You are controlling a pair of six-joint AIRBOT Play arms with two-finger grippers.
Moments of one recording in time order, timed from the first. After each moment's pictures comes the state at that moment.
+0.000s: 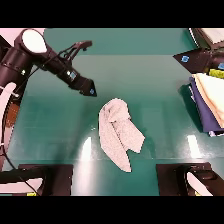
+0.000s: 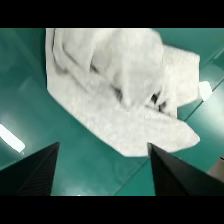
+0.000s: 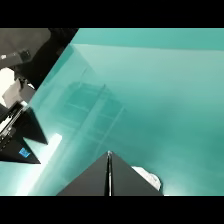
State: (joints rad) left arm -0.32 -1.42 1.56 1.02 -1.53 -1.34; right arm 0.00 -0.83 1.21 -0.73 1.05 1.29
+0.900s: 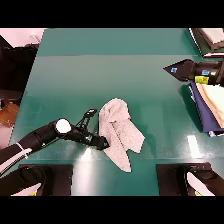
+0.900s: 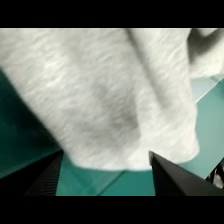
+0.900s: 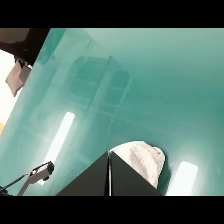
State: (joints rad) left arm -0.65 -1.13 0.55 0.68 -0.80 -1.36; right arm 0.00 -0.89 1.14 -0.73 1.06 1.33
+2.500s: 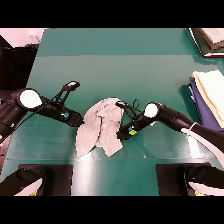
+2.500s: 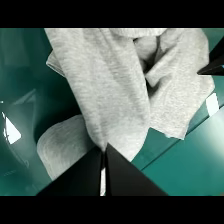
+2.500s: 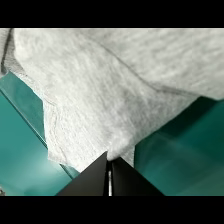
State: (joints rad) left arm -0.35 -1.01 0.89 1.08 -1.21 -1.36; right arm 0.65 -1.36 0.87 -0.84 1.01 1.31
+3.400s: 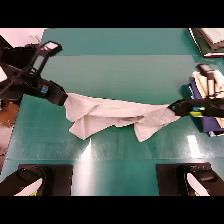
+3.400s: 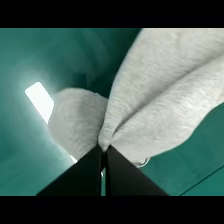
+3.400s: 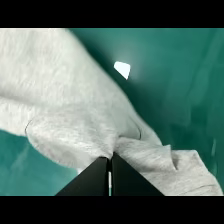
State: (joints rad) left arm -0.35 -1.01 1.35 1.38 -1.40 -1.39; right arm 0.03 -0.69 0.90 -1.15 1.23 1.47
